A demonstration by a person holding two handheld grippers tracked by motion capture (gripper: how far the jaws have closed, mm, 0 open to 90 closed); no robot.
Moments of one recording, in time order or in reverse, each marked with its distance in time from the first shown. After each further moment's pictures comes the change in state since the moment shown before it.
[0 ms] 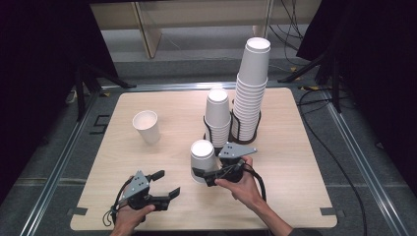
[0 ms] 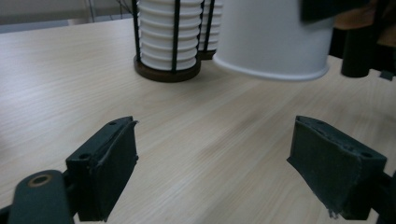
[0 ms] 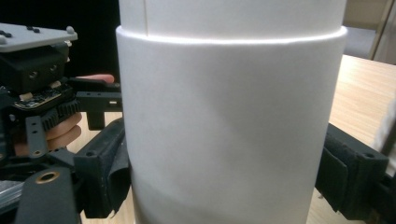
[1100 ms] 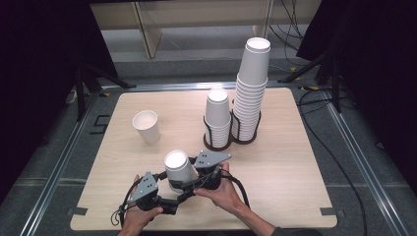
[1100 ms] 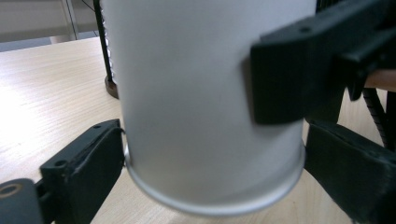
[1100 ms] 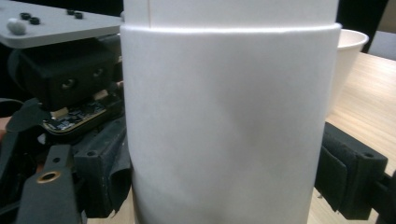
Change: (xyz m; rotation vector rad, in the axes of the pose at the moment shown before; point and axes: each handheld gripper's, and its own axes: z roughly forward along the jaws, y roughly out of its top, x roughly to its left) left arm -0.014 0.005 0.013 -0.022 -0.045 0.043; right arm 0.037 0.002 0.047 -0.010 0.158 -0.071
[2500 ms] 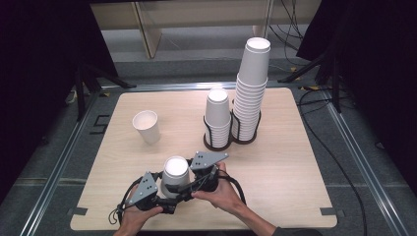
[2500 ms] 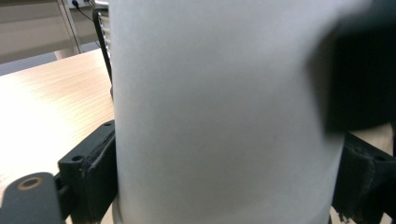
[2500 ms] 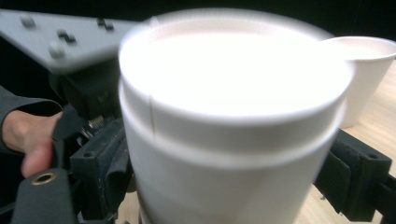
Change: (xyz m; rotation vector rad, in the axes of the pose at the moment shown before) left arm 0.000 0.004 -0.003 0.027 0.011 0.107; right arm 0.009 0.015 -0.003 0.020 0.040 -0.037
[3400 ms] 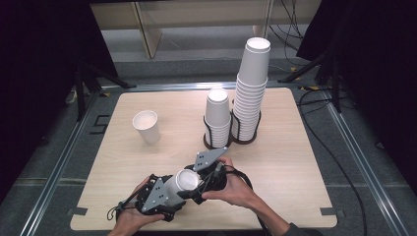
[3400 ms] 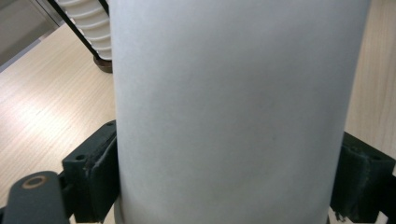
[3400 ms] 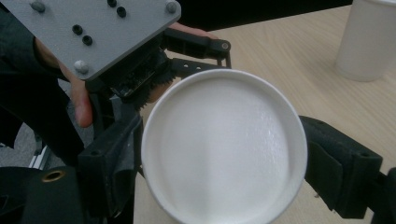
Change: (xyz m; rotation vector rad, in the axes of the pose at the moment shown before) left arm -0.010 0.000 0.000 0.272 -0.038 0.272; right arm -0.001 0.010 -0.022 0.282 0.092 -0.028
